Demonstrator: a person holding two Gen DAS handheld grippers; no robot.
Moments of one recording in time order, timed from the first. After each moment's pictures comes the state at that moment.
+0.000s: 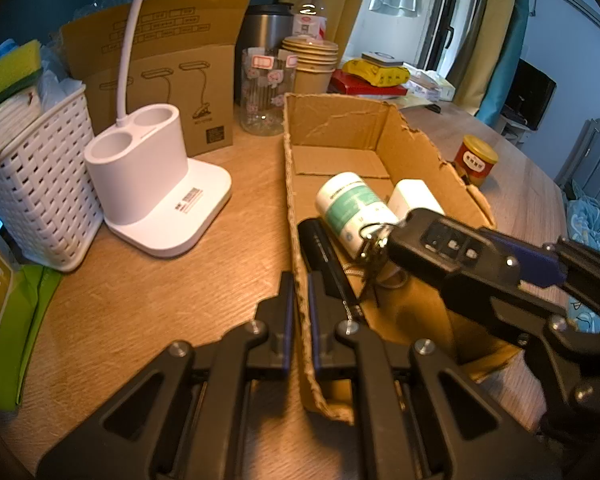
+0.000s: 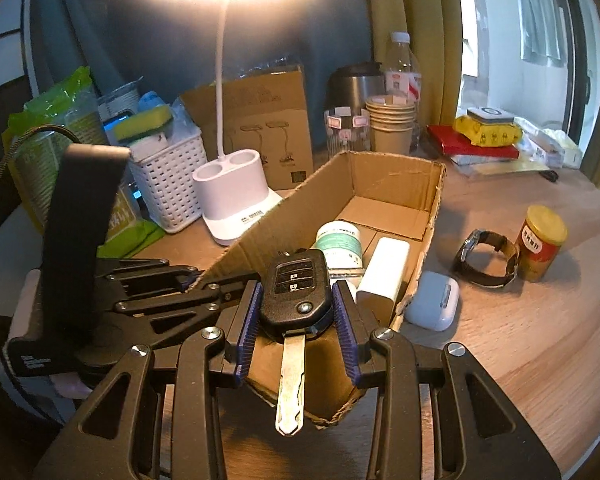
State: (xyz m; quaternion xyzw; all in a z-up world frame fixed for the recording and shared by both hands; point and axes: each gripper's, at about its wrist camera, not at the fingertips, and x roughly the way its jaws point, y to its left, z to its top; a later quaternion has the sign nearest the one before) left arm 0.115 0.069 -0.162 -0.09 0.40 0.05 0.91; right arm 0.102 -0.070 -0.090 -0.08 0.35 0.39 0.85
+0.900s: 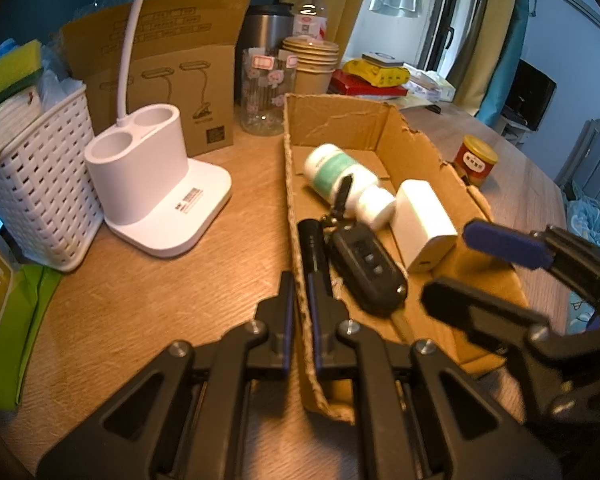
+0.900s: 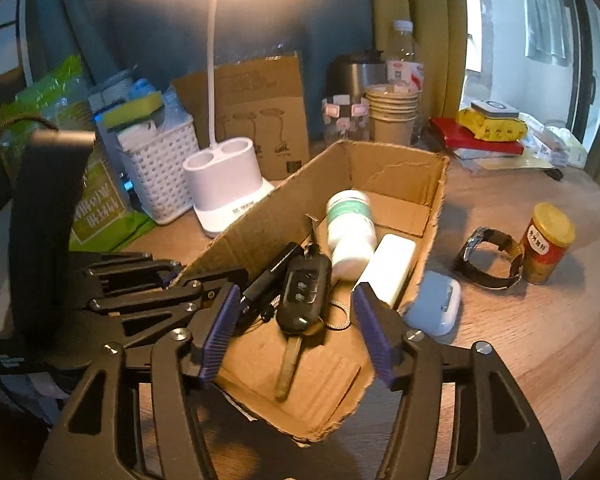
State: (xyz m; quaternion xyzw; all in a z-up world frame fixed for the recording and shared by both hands) left arm 0.114 0.070 -0.164 -0.09 0.40 0.05 0.91; right arm 0.112 -0.069 -0.094 -0.09 0.35 0.39 0.85
